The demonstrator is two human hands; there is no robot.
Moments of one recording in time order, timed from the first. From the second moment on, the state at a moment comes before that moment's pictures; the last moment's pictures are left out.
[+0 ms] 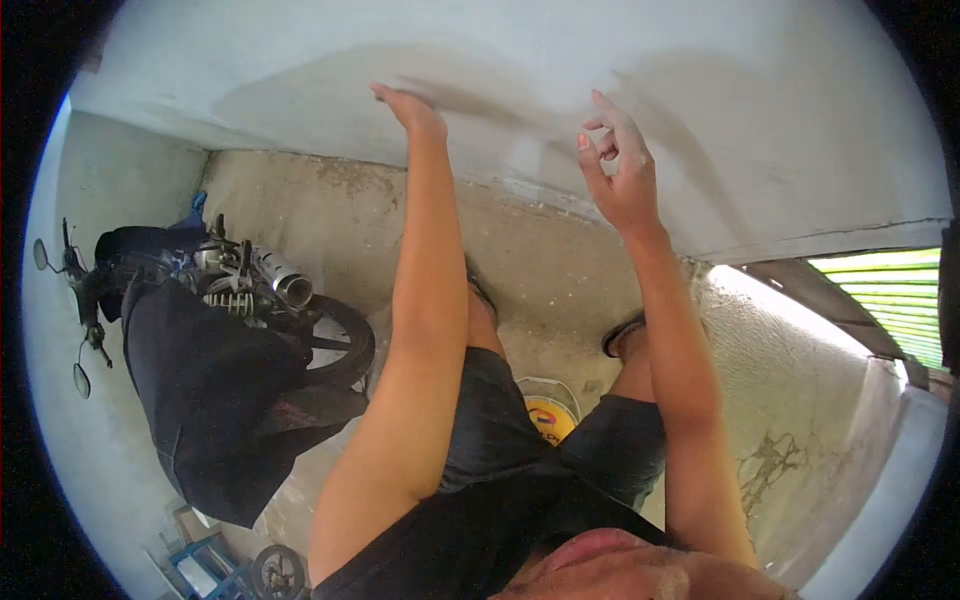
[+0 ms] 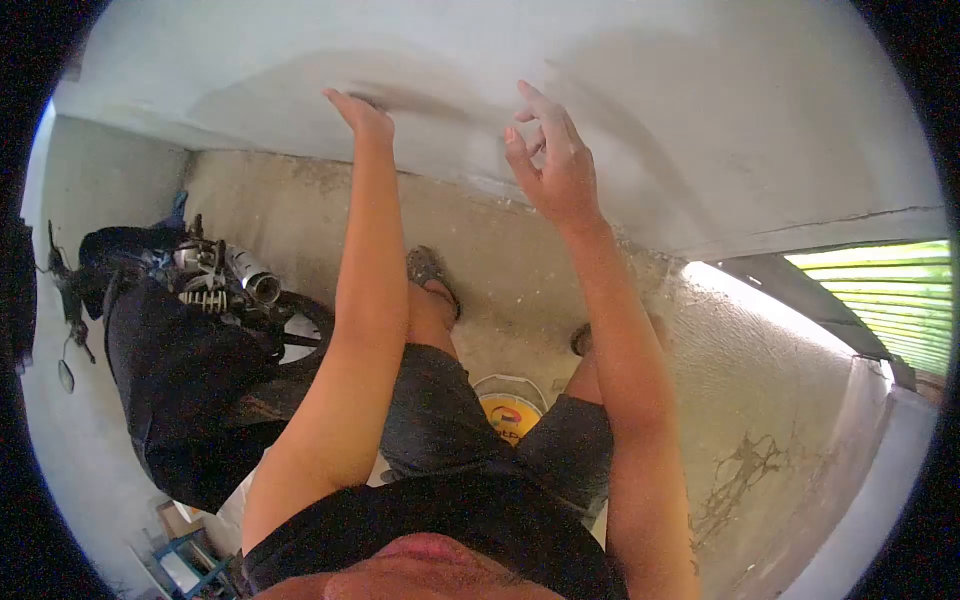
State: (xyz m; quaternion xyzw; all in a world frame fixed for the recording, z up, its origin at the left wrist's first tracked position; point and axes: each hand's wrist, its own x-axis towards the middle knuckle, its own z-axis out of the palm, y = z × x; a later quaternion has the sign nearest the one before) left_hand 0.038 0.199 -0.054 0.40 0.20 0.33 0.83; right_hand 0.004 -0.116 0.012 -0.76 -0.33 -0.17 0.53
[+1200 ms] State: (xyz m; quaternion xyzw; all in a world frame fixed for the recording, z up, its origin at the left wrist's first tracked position) left_hand 0.032 0.183 -0.039 0.38 0.22 0.35 0.83; right_hand -0.003 -0.120 0.016 -0.78 -0.32 -0.14 0.52
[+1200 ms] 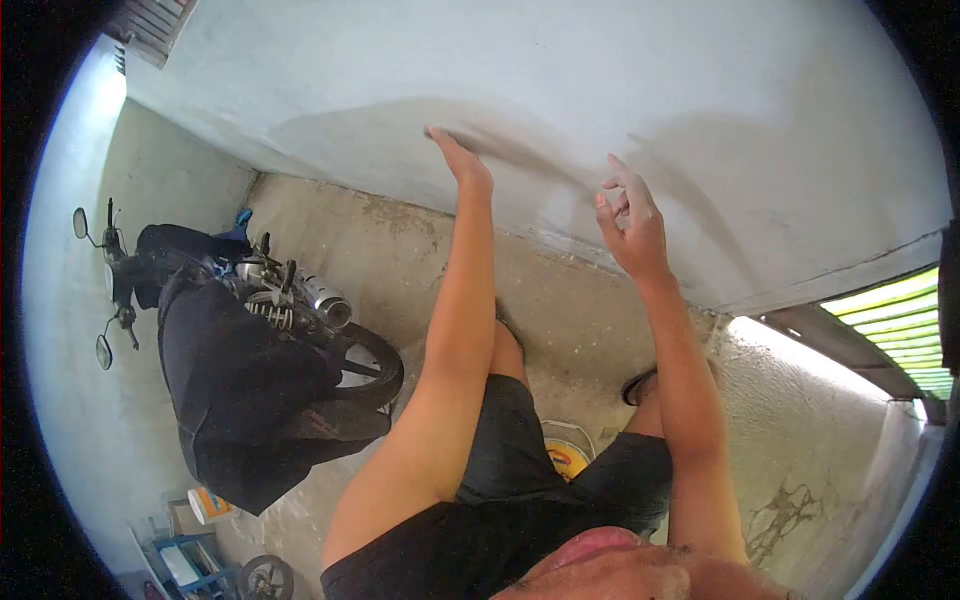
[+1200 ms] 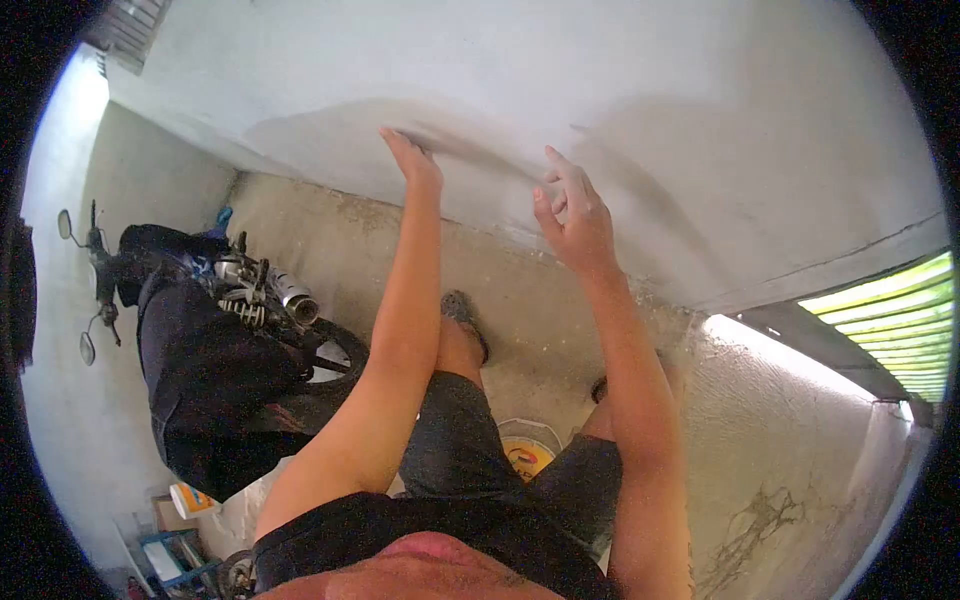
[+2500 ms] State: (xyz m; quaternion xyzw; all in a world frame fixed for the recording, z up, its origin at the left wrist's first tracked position) left_hand 0.045 0.188 -0.079 0.29 0.33 0.39 0.81; right_hand -0.022 -0.083 0.001 -0.78 -0.37 -0.08 0.50
